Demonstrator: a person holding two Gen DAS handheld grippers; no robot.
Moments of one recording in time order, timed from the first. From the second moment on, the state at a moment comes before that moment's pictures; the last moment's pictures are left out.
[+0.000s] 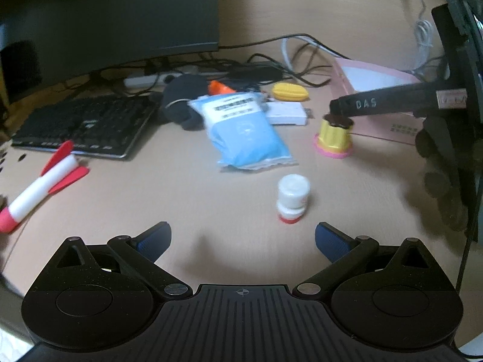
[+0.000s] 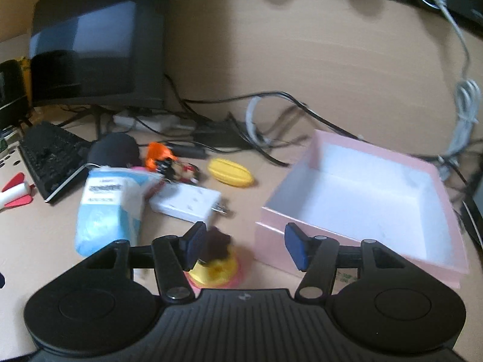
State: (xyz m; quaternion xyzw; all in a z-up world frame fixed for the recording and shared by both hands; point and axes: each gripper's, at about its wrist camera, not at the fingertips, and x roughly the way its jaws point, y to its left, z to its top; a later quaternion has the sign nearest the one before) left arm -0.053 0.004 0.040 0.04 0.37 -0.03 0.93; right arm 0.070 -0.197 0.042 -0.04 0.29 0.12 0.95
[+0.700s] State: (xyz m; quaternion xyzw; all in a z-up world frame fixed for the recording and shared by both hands) left arm -0.030 -0.024 0.030 0.04 0.38 -0.09 0.92; right arm -0.009 -0.206 0.015 -0.09 0.34 0.12 0.93
